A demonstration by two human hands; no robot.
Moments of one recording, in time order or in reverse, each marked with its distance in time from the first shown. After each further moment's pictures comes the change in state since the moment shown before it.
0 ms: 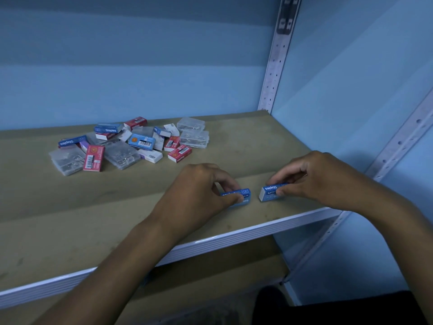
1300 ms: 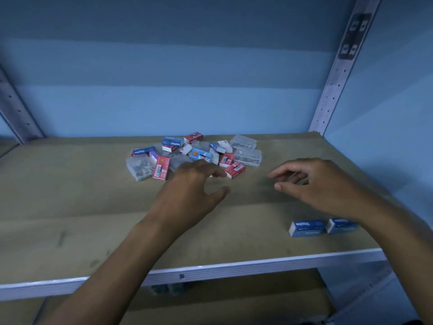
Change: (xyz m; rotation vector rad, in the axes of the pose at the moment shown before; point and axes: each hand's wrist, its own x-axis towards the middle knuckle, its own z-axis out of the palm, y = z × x) left_hand -0.027 -0.108 -0.135 0.424 0.286 -0.126; right_hand 0.118 -0.116 0.063 -0.018 0.081 -0.275
